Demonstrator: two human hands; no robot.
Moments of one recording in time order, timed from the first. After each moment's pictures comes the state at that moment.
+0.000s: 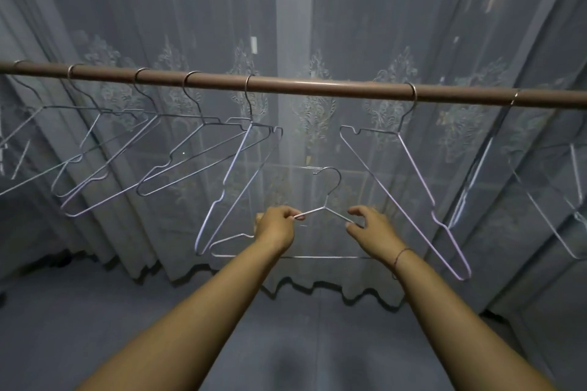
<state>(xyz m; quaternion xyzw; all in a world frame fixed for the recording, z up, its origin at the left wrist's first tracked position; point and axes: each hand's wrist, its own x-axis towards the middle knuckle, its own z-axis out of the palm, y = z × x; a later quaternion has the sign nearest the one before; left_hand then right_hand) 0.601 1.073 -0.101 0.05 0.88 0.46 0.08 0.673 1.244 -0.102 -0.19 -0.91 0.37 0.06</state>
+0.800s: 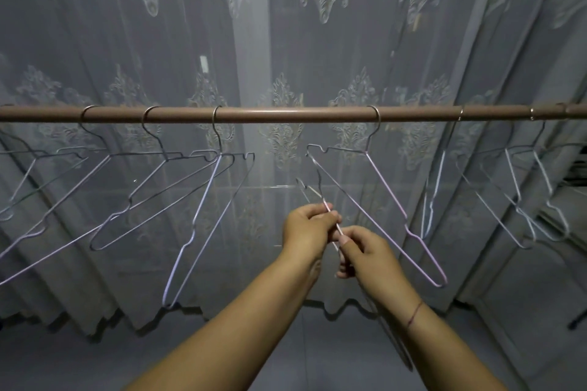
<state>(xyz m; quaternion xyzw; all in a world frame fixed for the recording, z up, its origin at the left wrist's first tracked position) 0.645 1.117 -0.025 0.06 0.61 0.75 0.24 0.721 1.179 -0.050 -0.20 -0.74 0.61 0.20</state>
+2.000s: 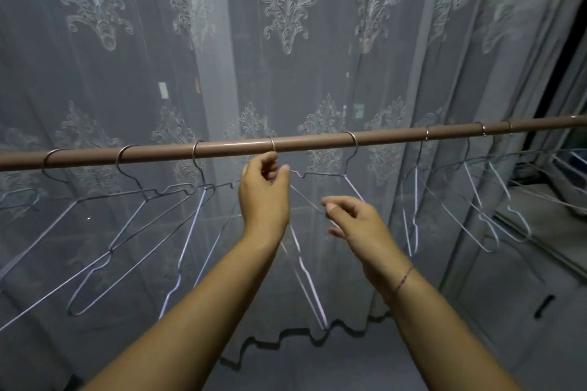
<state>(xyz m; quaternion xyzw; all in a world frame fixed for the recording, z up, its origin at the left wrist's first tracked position) 0.590 1.113 0.043 0.21 0.68 0.70 -0.07 0.696 1.192 0.017 -0.22 -0.71 0.59 0.30</state>
